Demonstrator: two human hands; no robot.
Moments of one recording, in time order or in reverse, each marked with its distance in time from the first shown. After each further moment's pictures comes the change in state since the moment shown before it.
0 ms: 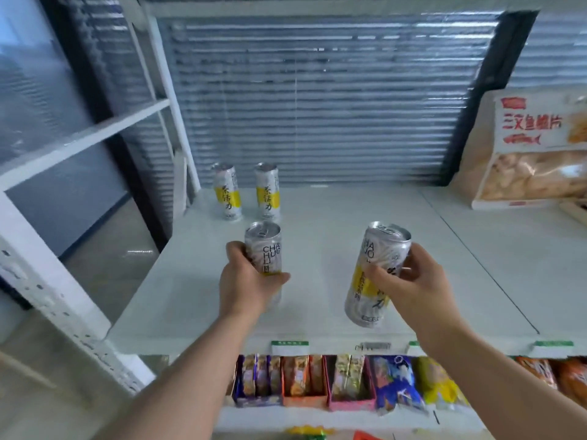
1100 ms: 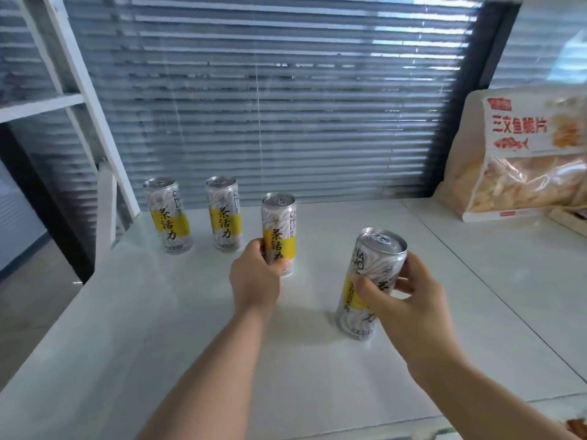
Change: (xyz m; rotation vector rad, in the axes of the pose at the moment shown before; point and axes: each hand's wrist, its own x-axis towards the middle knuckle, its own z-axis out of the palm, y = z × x) left_hand 0.126 -0.008 0.128 -0.062 -0.025 0.134; right_hand 0.088 0.052 0.029 -0.022 0.168 -0.114
